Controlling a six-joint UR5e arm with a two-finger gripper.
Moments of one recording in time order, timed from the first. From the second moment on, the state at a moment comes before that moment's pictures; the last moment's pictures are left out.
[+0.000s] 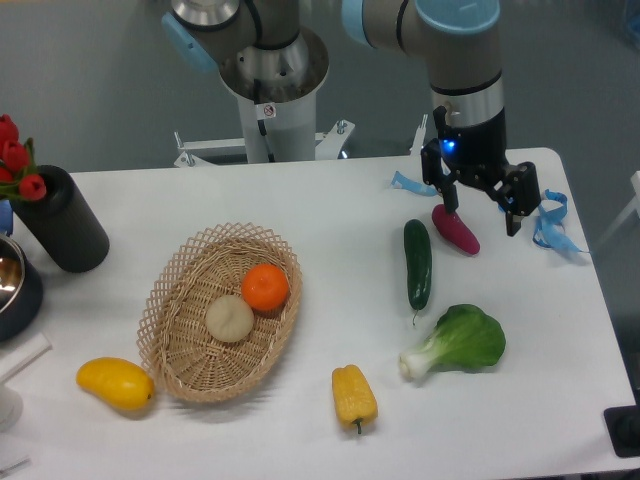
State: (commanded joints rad) arm 2.71 -1.68 -1.71 -0.86 1.55 1.41
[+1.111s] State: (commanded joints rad) arm 2.59 -1.80 -1.68 -0.80 1.54 0.88
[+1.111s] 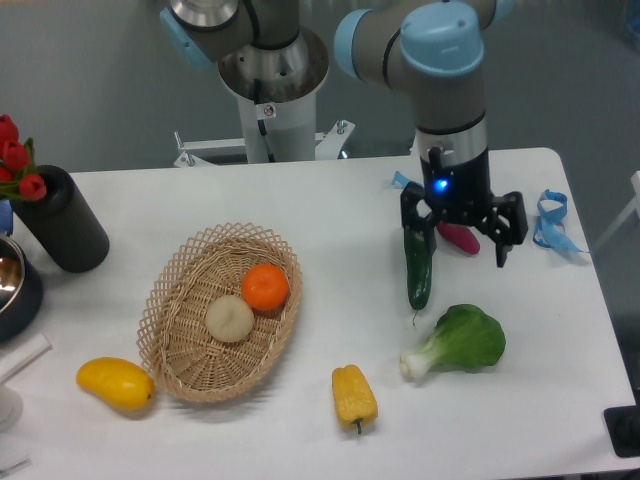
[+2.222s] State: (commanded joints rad) arm 2.44 -2.14 -1.48 -0.80 1.46 0.23
